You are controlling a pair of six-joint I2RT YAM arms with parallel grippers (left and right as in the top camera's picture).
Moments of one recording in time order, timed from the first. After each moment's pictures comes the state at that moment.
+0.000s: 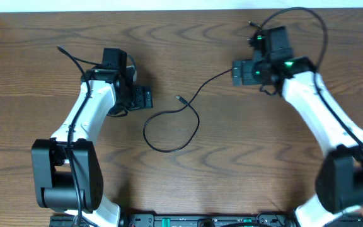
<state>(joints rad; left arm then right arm) -0.07 1.75 1.23 -0.85 0.16 -0.20 0.28 1.79 1.39 -0.60 -0.06 0.19</state>
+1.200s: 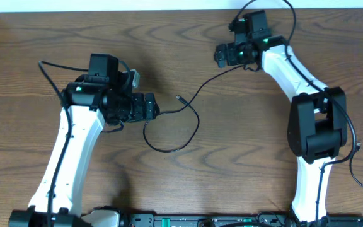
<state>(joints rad) -0.09 1.43 1.23 -1.09 0.34 -0.17 0.23 2.22 1.75 -0.53 -0.23 0.10</state>
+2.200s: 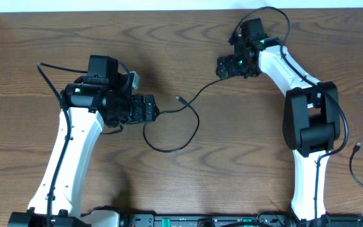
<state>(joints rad) -0.09 1.42 1.23 -1.11 0.34 -0.17 0.23 2.31 1.79 -0.73 -0.24 0.10</state>
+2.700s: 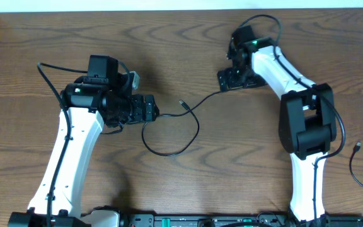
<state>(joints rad) -0.09 1.42 1.23 -1.11 0.34 -0.17 0.30 2.29 1.80 -0.96 -0.07 0.10</state>
